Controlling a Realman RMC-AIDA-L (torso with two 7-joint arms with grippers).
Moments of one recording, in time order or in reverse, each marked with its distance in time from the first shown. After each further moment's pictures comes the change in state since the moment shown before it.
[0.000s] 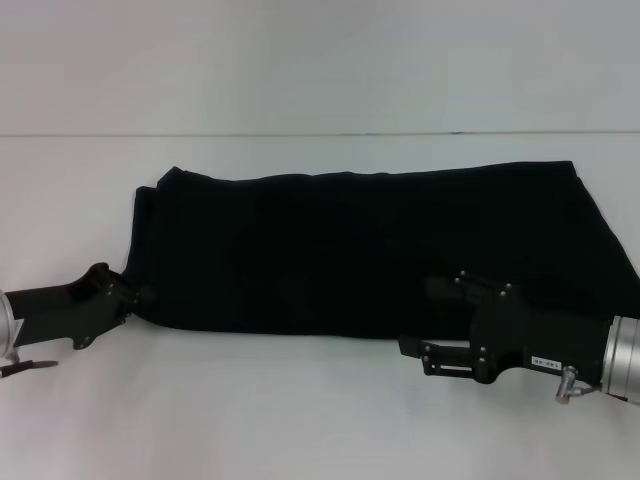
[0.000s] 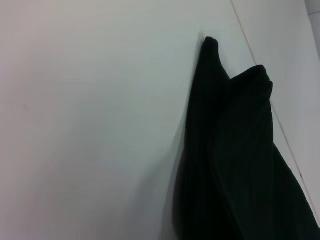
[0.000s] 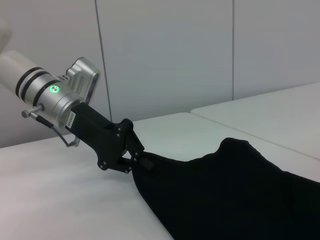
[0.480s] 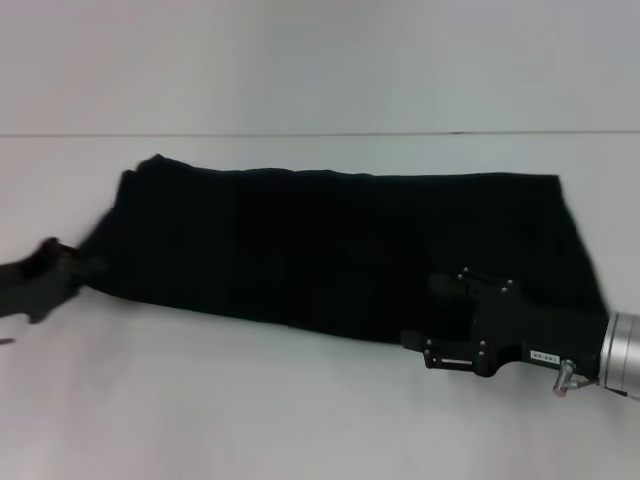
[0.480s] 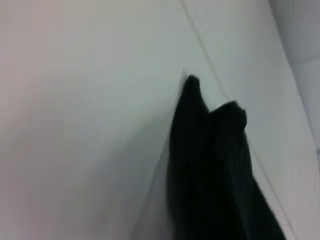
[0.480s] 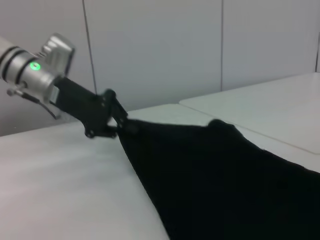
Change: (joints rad) left arm 0.026 0.026 -0.112 0.039 -0.004 -0.002 0.054; right arm 0.007 0.000 -0.004 0.001 0.000 0.046 0.009
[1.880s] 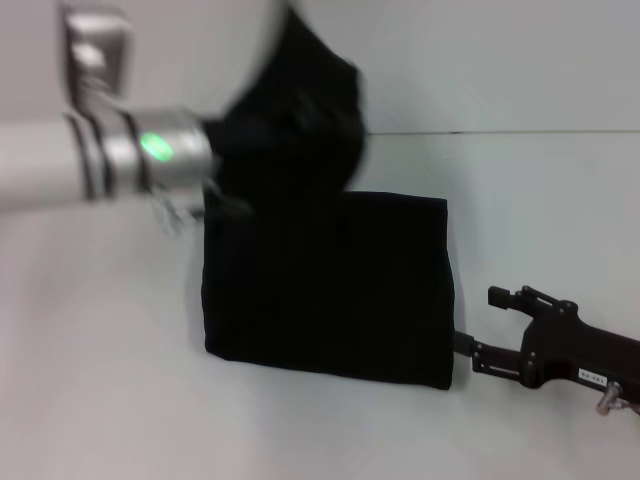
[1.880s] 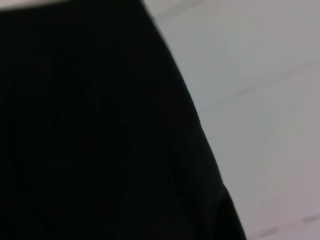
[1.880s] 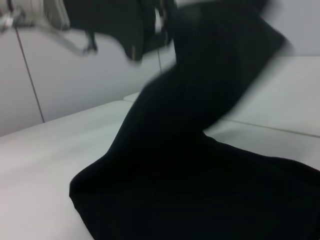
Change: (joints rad) left arm -0.361 -0.175 0.136 0.050 -0.121 0.100 0.127; right arm -0.095 -0.006 0.109 0.019 0.000 0.022 0.017
